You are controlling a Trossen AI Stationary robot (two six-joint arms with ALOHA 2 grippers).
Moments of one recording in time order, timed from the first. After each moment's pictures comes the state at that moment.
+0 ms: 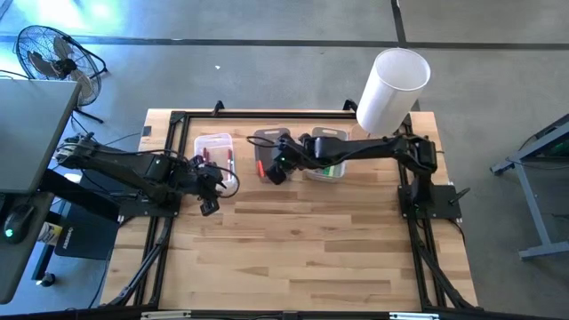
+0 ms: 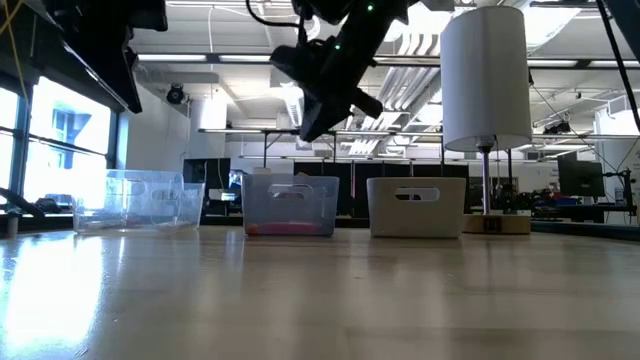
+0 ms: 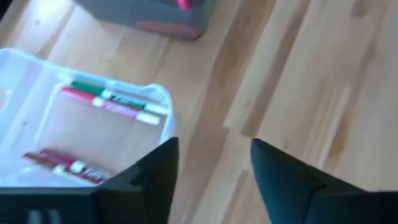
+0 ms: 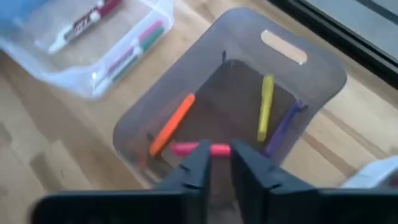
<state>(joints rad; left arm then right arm) -0.24 0.97 0.90 -1.02 -0.34 -0.56 -0.10 1.94 1.62 -0.60 0.34 0.58</state>
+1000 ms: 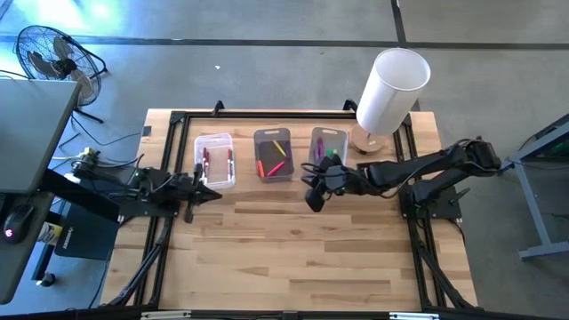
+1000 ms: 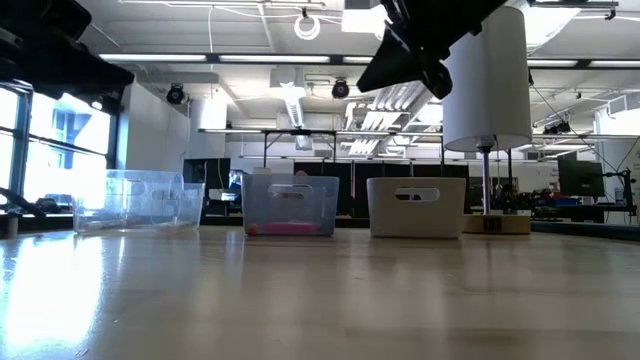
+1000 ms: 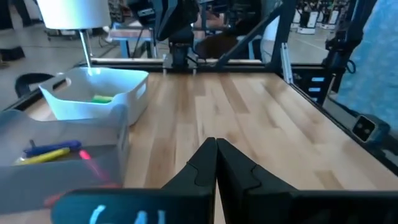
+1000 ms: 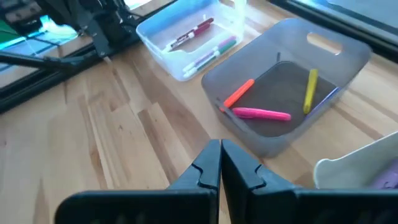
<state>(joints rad) -0.31 0.04 0.13 -0.19 -0.24 -0.06 0.12 1.42 0.97 -0.15 0.38 0.57</state>
